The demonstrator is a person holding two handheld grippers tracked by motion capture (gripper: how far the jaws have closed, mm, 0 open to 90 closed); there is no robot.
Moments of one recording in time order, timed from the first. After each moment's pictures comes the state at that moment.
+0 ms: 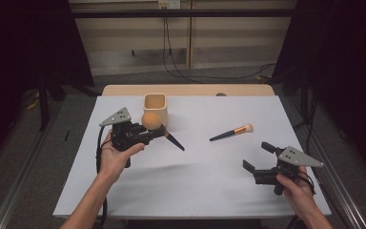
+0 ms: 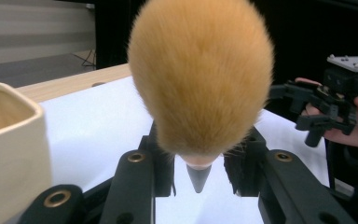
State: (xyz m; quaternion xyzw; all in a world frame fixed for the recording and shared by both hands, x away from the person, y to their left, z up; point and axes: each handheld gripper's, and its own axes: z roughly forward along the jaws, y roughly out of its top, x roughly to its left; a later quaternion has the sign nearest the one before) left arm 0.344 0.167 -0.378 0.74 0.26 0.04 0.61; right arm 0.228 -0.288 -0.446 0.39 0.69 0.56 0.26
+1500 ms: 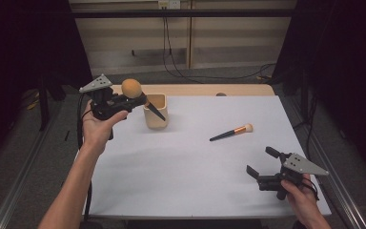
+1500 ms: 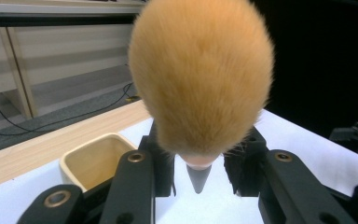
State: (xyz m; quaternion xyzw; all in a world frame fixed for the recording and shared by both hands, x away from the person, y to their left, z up) left arm 0.393 0.199 -0.316 0.74 0.31 0.12 0.59; right arm 0.215 -0.295 -0.457 0.38 0.68 0.57 0.27
